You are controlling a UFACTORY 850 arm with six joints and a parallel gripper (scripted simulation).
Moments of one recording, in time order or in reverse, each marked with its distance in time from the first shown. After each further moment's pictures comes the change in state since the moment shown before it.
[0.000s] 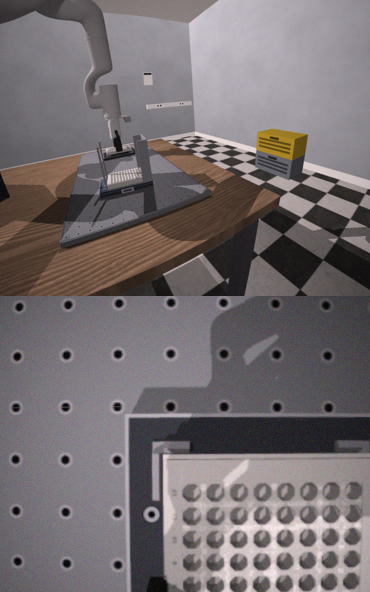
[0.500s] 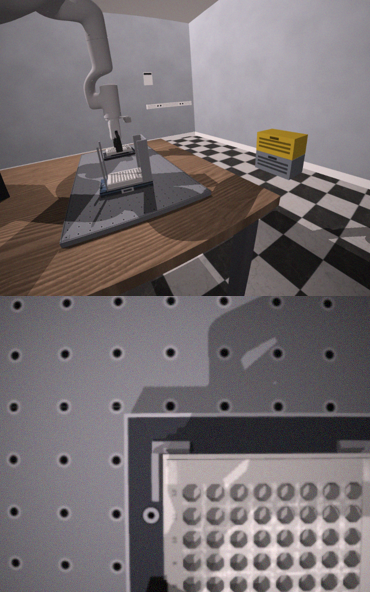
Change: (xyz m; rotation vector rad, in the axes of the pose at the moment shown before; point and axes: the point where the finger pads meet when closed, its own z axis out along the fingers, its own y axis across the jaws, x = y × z) arm 0.000 0.000 0.002 0.000 0.000 0.000
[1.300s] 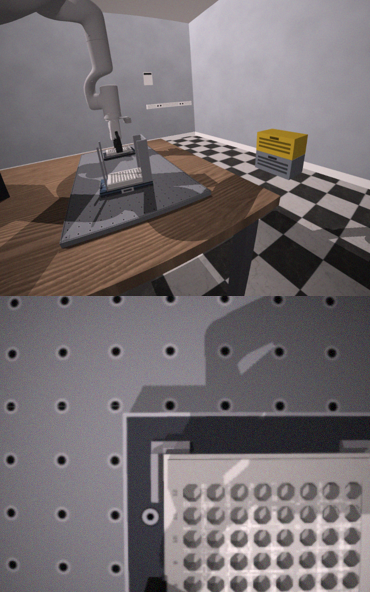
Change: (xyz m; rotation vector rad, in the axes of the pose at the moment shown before) arm 0.000 0.000 0.003 0.000 0.000 0.000
